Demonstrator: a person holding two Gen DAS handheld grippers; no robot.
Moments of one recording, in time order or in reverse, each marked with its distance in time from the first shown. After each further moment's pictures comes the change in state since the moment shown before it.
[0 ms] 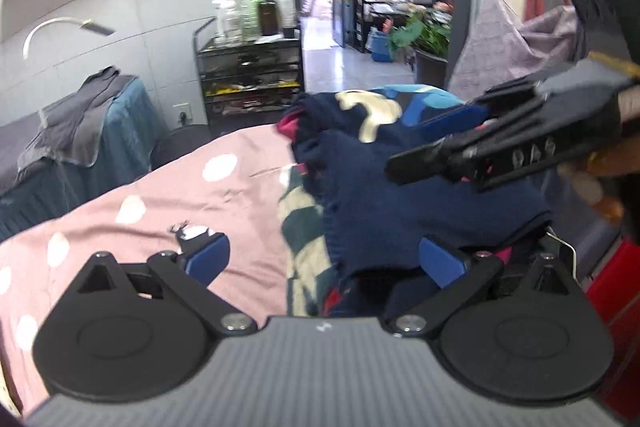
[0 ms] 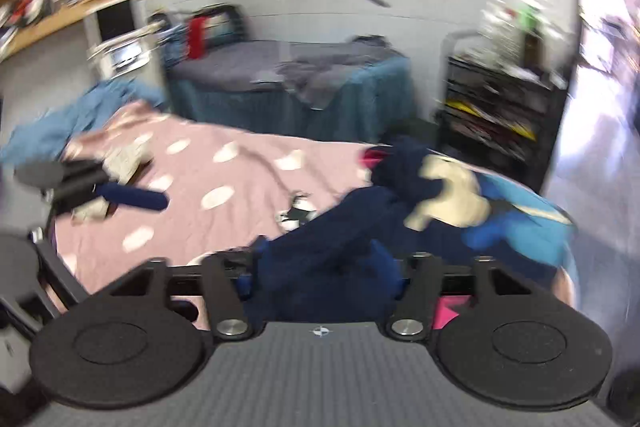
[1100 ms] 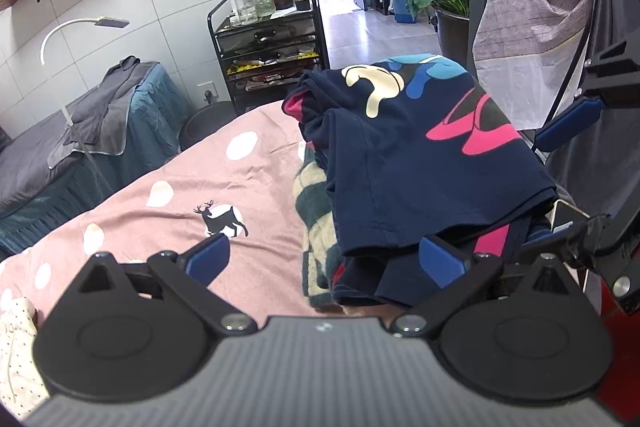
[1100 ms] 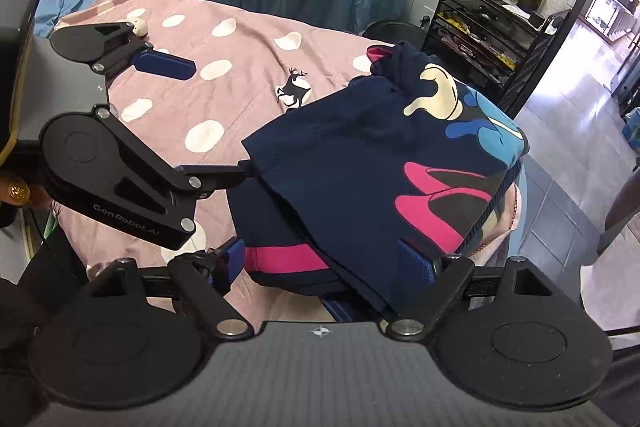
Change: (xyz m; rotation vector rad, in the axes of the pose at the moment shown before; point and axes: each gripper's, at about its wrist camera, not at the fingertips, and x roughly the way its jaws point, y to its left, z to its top) left arm -0.019 -0.026 0.008 0.056 0.114 0.123; right arm -0.035 0.054 -0.017 -0.194 0.345 -0.088
